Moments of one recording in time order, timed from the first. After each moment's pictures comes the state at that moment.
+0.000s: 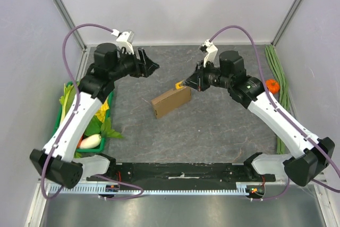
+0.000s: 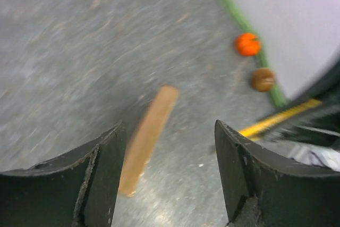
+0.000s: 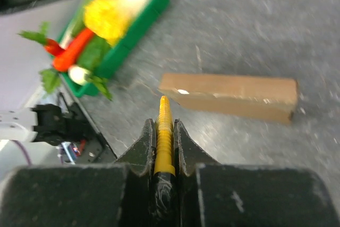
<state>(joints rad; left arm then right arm) -0.37 1.19 1.35 -0.39 0.41 -0.34 0.57 1.27 1.28 -0.33 -0.44 0.35</state>
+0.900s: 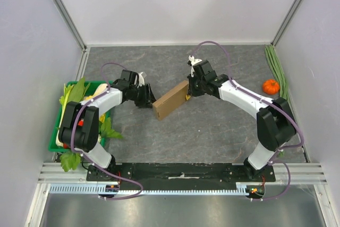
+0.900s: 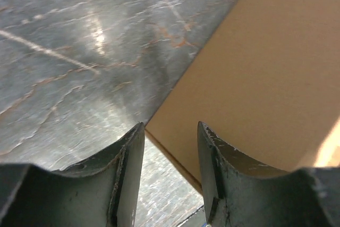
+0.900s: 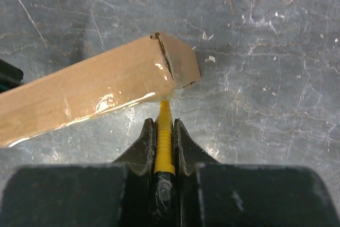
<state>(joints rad) -0.27 1.63 0.96 -0.35 0.46 -0.46 0.57 1.67 1.23 -0.40 -0.02 0.30</state>
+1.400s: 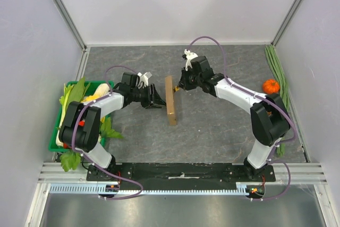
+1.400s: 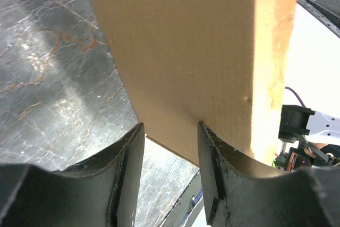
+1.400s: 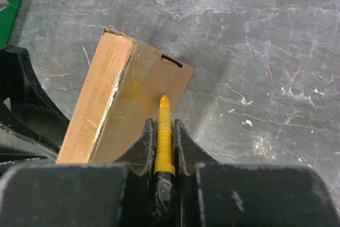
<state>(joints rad) -0.29 1.63 0.86 -0.09 0.76 -0.52 0.57 1.75 1.27 -0.17 -0.13 0.31</state>
